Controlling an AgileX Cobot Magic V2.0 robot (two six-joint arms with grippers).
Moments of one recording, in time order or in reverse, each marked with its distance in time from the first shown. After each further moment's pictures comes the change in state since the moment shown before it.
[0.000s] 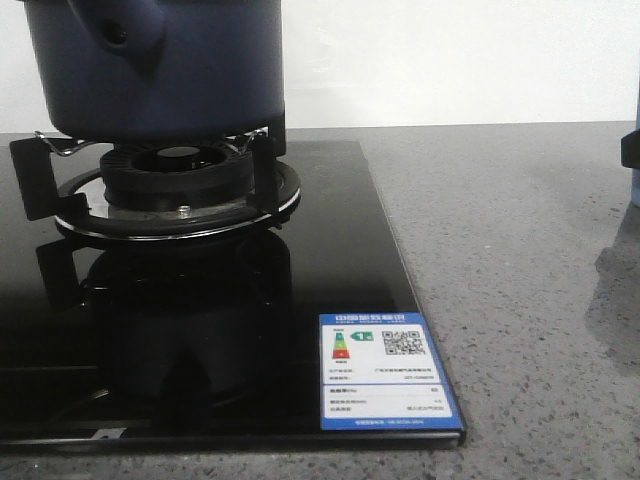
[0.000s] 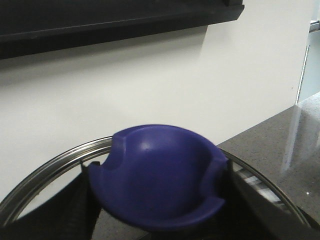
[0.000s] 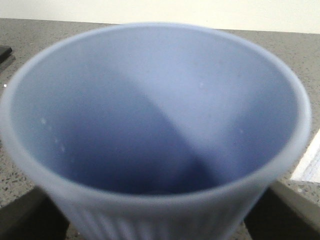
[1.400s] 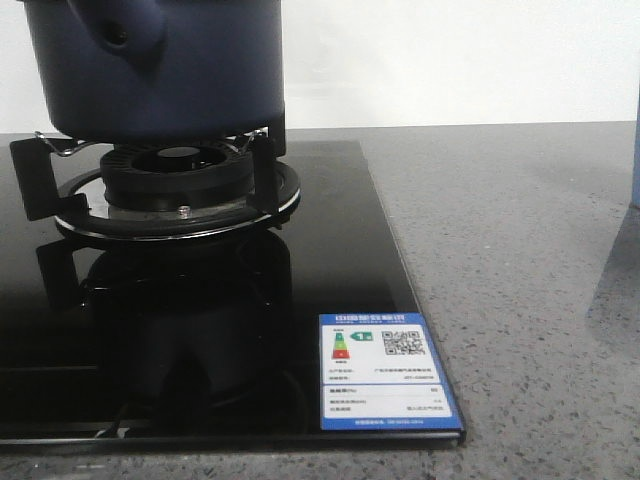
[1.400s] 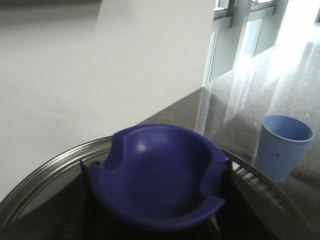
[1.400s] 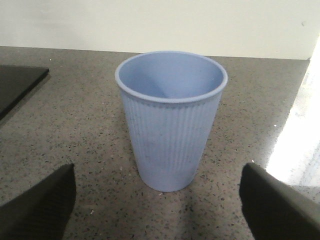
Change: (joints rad) left arm -0.249 0.121 0.000 -0.036 0.052 0.000; right arm 0.118 -0.685 0.159 -0.002 0.459 0.100
